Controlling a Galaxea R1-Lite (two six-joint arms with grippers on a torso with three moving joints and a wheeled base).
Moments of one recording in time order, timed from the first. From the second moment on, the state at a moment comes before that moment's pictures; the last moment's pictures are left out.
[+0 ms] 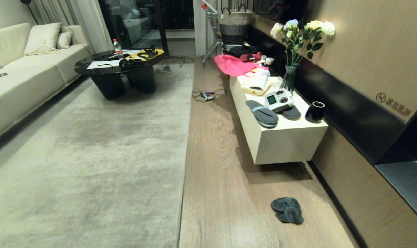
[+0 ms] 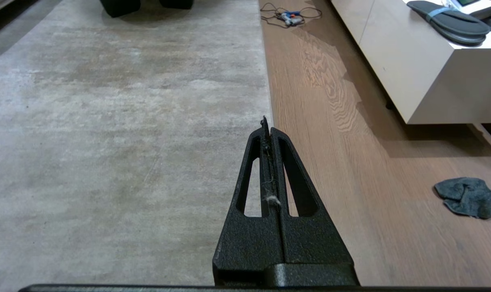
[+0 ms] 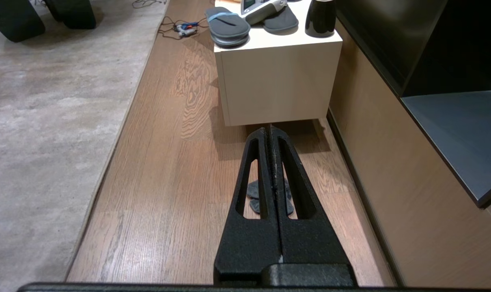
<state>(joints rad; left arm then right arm) 0.00 0.00 0.00 0.00 0.01 -0.04 0.00 0.00 0.00 -0.01 0.00 0.03</state>
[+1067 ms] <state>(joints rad) 0.00 0.00 0.00 0.00 0.01 -0.04 0.00 0.00 0.00 -0.01 0.00 0.03</state>
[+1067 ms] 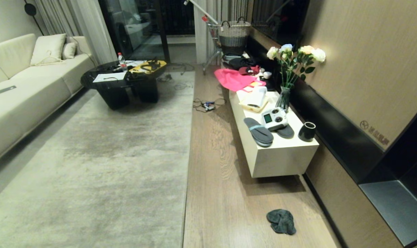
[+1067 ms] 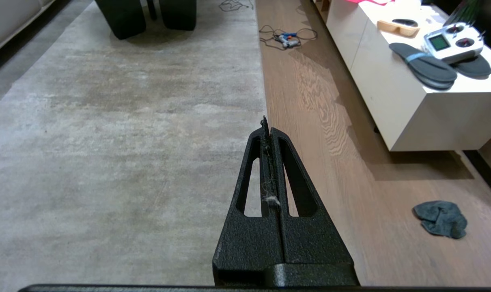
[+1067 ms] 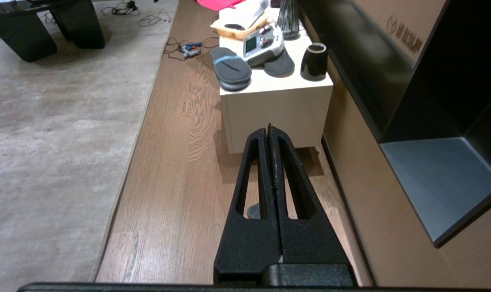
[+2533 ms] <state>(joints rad) 0.00 0.00 0.00 0.00 0.01 -0.04 0.00 0.00 0.00 -0.01 0.00 0.03</state>
